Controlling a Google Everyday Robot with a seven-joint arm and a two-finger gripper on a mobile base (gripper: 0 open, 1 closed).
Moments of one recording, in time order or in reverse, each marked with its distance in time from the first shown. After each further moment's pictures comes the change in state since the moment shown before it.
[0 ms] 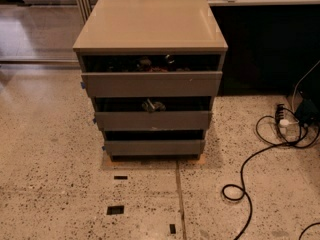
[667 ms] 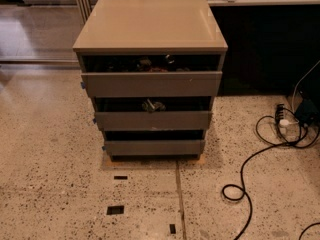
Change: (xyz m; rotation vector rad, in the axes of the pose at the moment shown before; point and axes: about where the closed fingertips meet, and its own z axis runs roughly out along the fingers) arm -0.007 -0.014 -0.021 0.063 -0.067 -0.048
